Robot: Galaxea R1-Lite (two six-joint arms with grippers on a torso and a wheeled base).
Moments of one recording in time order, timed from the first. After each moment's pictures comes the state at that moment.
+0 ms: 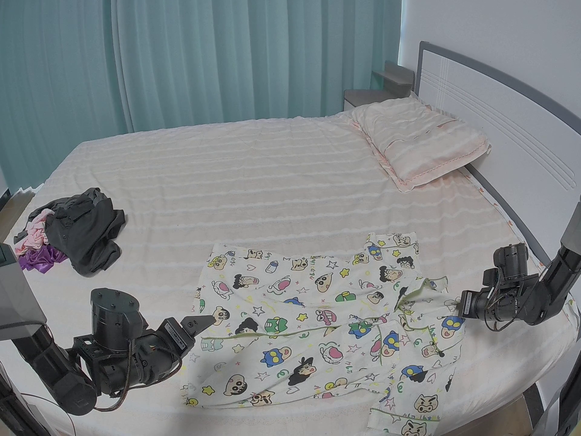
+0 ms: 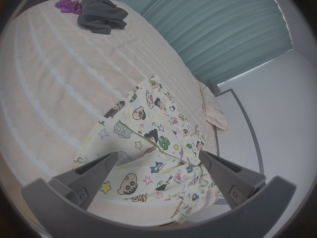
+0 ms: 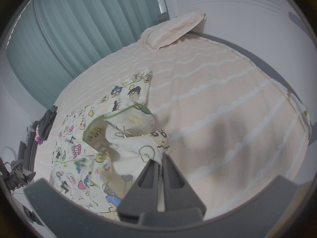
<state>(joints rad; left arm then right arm) -0.44 1.84 -0.17 -1.08 0.01 -1.08 0.02 2.04 -0.54 -0.68 0.04 0.26</state>
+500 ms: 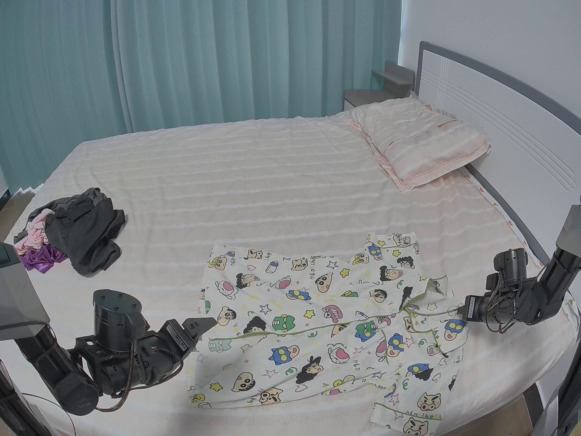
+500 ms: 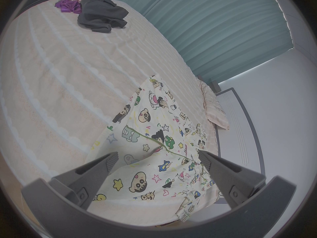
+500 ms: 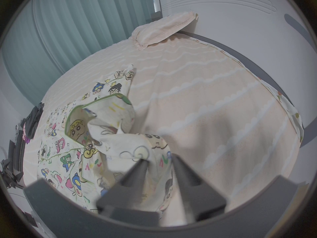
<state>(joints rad) -0.44 1.85 -0.17 -1.08 0.00 -1.08 -0.02 2.10 -0.55 -0.69 -0.03 0.22</state>
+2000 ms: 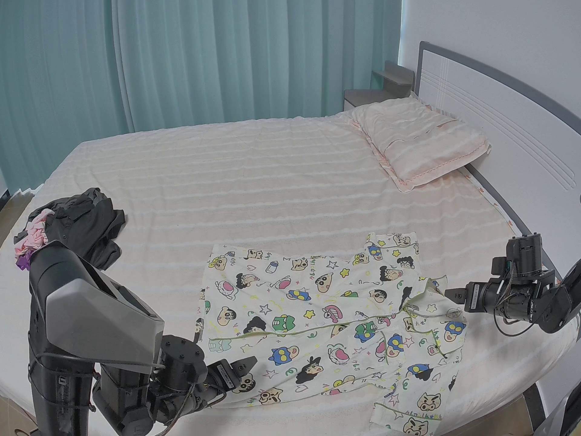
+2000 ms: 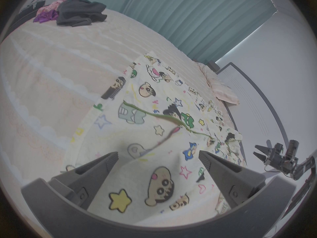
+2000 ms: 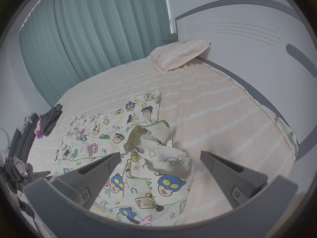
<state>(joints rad) -0.61 2.33 -0.14 -1.52 0.12 -0.94 0.12 1.82 -0.45 -0.69 -0.06 0.23</state>
